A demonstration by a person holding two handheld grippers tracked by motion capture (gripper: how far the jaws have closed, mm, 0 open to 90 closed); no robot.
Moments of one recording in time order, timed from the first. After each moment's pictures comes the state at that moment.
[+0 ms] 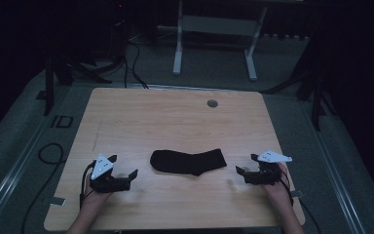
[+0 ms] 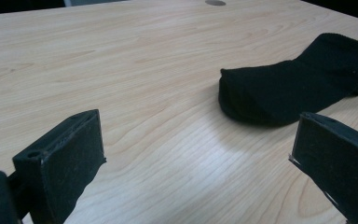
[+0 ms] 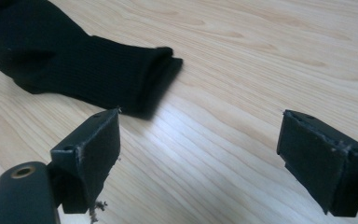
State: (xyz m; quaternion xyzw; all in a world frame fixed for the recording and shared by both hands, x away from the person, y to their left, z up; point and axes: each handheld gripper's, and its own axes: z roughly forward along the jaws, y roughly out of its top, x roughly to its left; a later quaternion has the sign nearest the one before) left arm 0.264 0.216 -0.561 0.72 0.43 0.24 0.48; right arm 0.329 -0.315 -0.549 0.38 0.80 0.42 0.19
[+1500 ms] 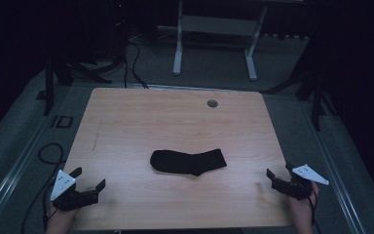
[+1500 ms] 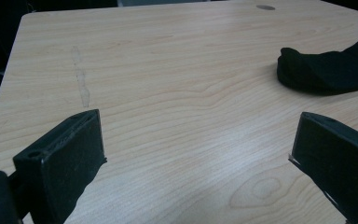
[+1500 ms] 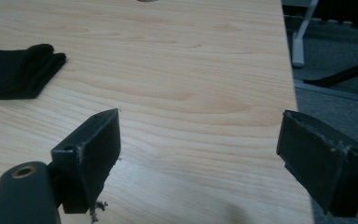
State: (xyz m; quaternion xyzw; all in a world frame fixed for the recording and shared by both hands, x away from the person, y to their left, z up) left arm 0.209 0.290 -0.565 0.68 0.48 0.29 0.47; right arm 0.287 -0.395 -0.559 0.48 0.70 0.43 0.30
